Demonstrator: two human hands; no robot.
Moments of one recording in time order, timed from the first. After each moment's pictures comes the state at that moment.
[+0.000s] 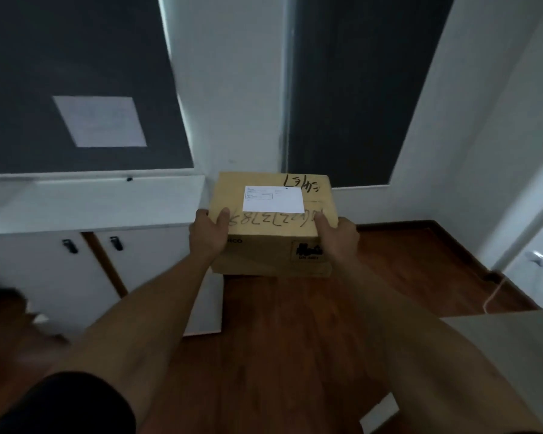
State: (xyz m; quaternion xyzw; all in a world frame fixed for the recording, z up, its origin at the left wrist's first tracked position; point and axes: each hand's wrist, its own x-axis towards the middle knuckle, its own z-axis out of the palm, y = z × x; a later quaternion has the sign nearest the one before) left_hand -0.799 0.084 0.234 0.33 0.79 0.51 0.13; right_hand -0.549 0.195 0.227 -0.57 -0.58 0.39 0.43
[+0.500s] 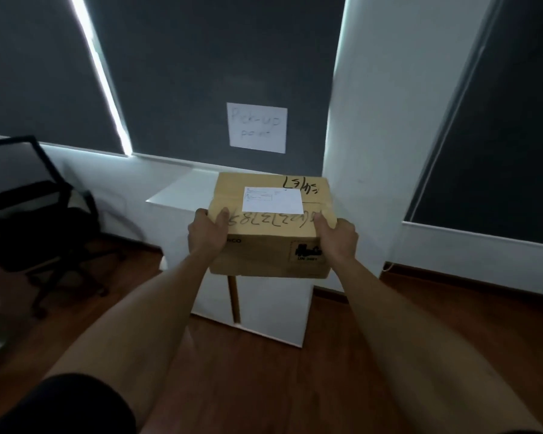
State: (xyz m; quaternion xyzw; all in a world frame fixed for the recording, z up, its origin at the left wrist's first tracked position) left_hand -1.046 -0.100 0.252 0.14 0.86 0.50 0.00; right_hand -0.865 0.106 0.238 -0.41 -0.69 0.48 0.35
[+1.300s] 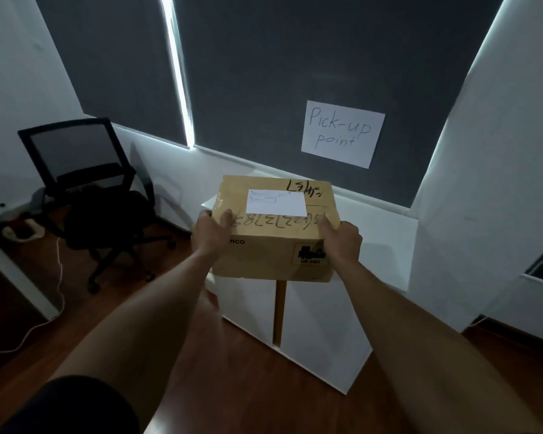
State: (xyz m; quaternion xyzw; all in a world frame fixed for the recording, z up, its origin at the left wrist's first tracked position) left_hand -1.272 -0.131 0.230 0.03 0.86 0.50 -0.04; right_hand -1.145 0.107 0.216 -0.37 -0.76 0.46 0.26
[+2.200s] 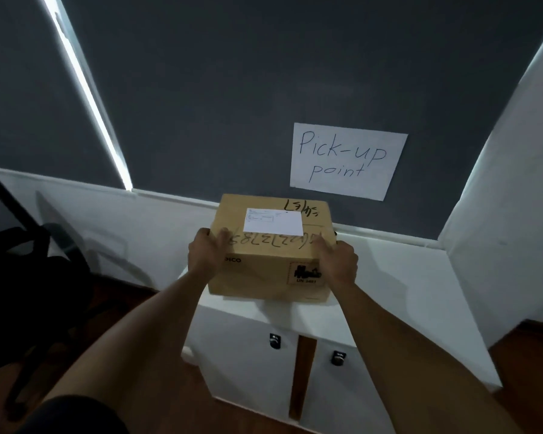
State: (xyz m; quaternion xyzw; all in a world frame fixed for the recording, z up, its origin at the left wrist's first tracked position) left_hand -1.630 0.015 0.189 0.15 0.88 0.45 0.05; right_hand -1.433 0.212 0.173 -0.50 -0.70 0.43 0.29
